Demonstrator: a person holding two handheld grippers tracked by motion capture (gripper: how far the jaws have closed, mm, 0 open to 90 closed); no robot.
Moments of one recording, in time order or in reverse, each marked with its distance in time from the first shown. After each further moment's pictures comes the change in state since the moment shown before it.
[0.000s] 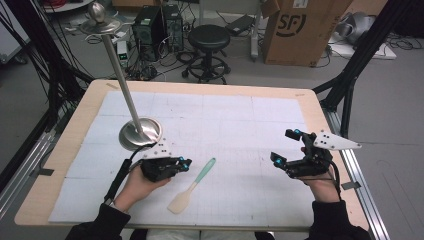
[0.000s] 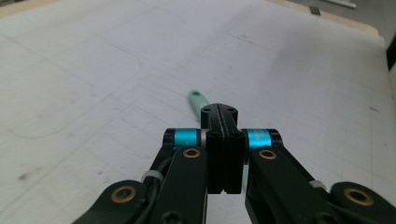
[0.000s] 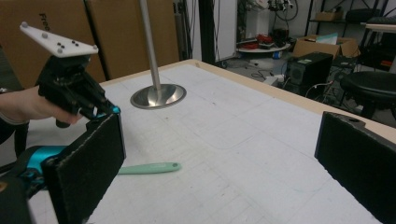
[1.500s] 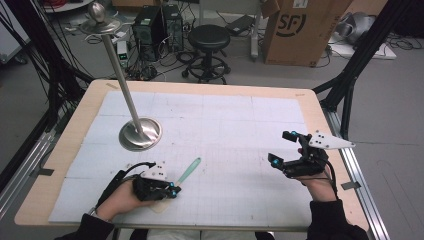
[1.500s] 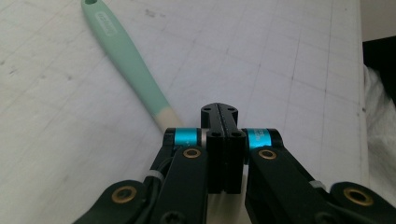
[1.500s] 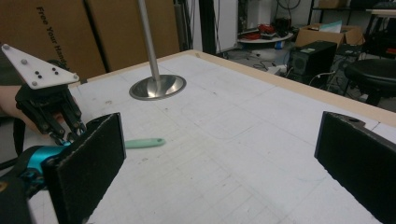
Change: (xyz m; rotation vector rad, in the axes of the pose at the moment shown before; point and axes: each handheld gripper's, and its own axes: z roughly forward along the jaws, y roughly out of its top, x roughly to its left) left arm -0.005 -0.046 -0.023 0.272 -0.140 0.097; right arm -0.004 -0.008 0.008 0.033 0.003 0.016
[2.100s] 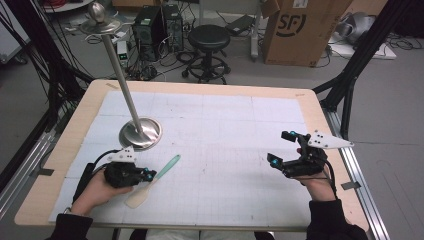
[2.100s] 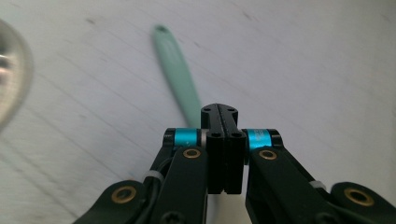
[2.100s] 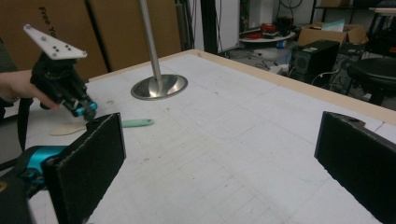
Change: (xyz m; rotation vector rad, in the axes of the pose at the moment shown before) left arm 0.040 -0.023 -0.052 -0.109 0.139 -0.214; right arm 0.000 0.000 0.002 0.001 0.008 0.009
